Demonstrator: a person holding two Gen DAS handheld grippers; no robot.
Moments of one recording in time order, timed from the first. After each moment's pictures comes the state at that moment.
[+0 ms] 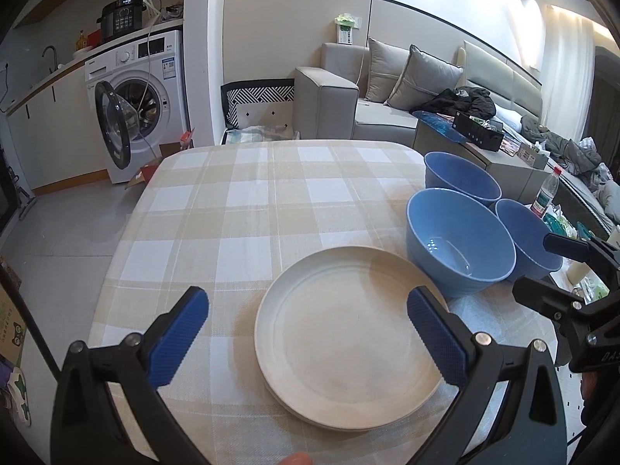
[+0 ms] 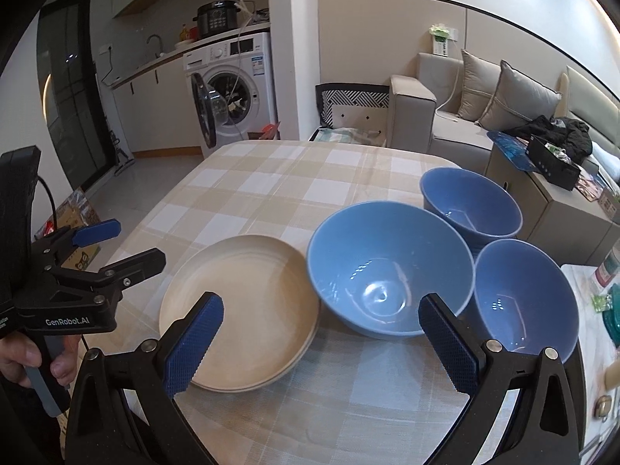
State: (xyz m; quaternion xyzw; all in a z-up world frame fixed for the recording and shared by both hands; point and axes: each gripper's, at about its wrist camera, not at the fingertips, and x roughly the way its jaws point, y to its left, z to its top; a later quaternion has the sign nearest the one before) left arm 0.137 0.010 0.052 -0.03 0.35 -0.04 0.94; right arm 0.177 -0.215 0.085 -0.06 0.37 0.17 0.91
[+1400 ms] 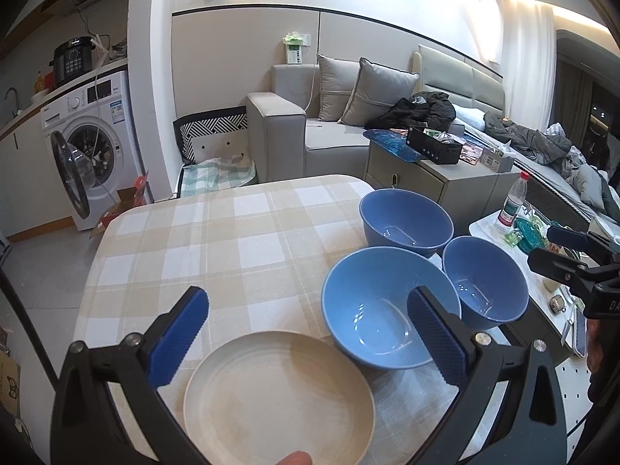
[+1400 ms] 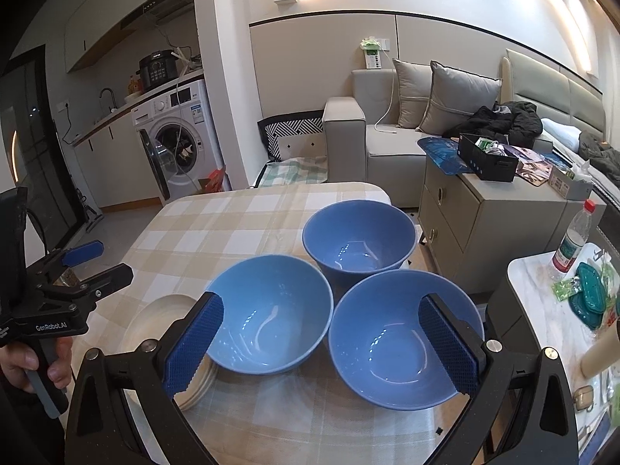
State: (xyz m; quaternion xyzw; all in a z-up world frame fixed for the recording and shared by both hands) left arm 0.194 -0.073 0.104 0.00 0.31 -0.12 0.94; right arm 0.206 -0.347 0.143 0.00 0.33 0.10 0.94
